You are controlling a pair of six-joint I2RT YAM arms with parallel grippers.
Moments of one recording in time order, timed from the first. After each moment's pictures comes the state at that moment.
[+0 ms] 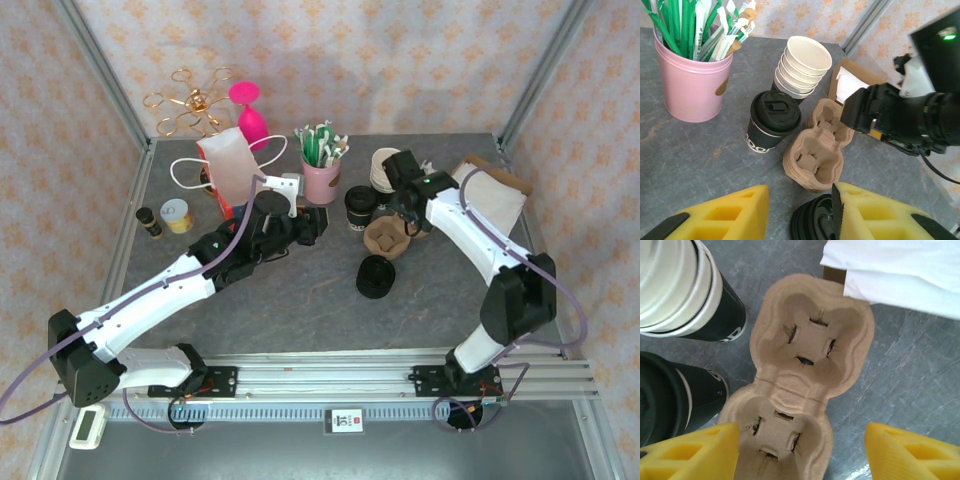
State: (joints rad) left arm -0.78 1.22 1.13 -0.34 -0.18 -0.56; right arm 0.41 1.62 1.41 -0.99 0.37 0.93
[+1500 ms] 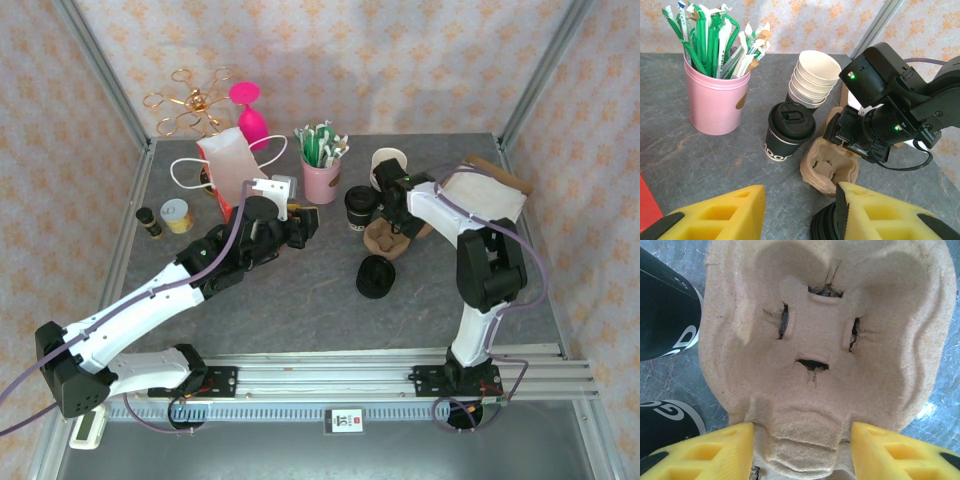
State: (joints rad) left arm -0.78 1.14 1.08 -0.34 -0.24 -0.49; right arm 0.38 1.85 1.41 -0.89 0.29 1.07
